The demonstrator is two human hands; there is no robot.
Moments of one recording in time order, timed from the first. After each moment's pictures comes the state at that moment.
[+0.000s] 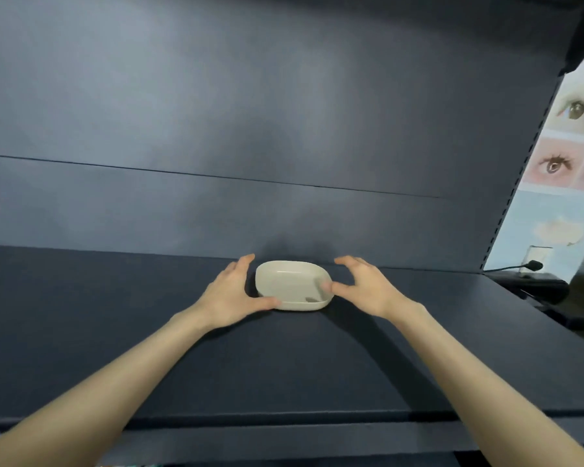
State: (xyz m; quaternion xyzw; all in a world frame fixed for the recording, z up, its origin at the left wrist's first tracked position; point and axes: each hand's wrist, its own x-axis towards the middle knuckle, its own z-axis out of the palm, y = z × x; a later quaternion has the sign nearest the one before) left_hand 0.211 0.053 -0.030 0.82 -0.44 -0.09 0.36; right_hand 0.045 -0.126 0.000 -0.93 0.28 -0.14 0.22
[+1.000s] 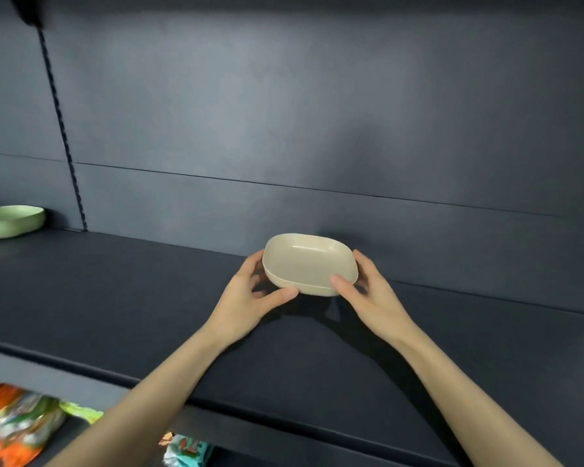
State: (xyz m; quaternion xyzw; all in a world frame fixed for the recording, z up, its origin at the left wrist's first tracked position) left_hand 0.184 0.088 -0.030 0.69 -0.34 -0.06 0.64; right_hand 0.076 -0.100 -0.016 -0.81 0.05 -0.24 0.54
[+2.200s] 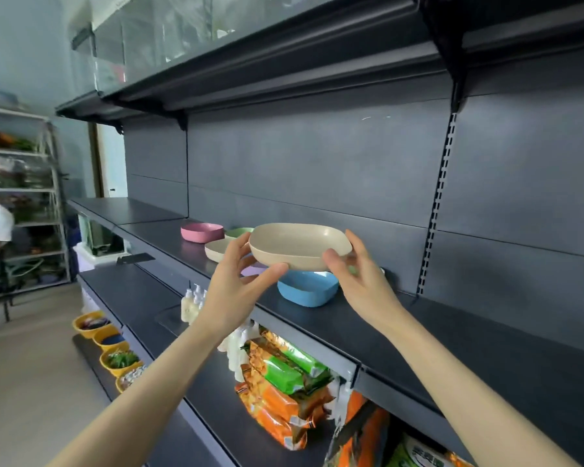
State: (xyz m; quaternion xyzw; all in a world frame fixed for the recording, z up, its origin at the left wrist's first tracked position) left_hand 0.416 0.715 0.031 0.69 -0.22 0.26 0.64; right_hand 0.413 0.526 0.053 -0.79 -0.19 -0.20 0.54
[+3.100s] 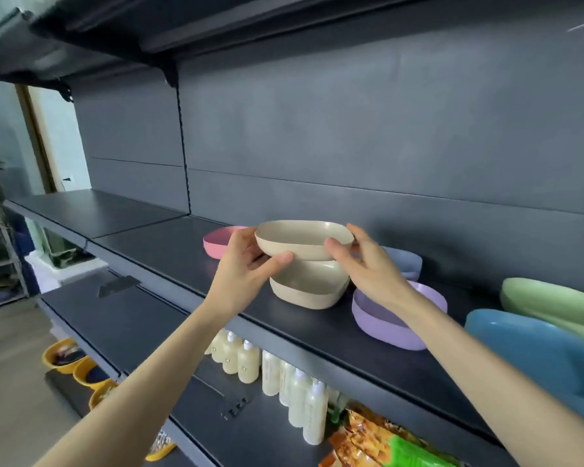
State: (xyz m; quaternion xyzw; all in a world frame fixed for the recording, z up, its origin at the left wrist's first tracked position) left_hand 0.777 0.953 0.008 0.71 -0.23 0.16 0.65; right_hand 0.760 0.757 0.023 -0.85 -0.11 -0.20 0.48
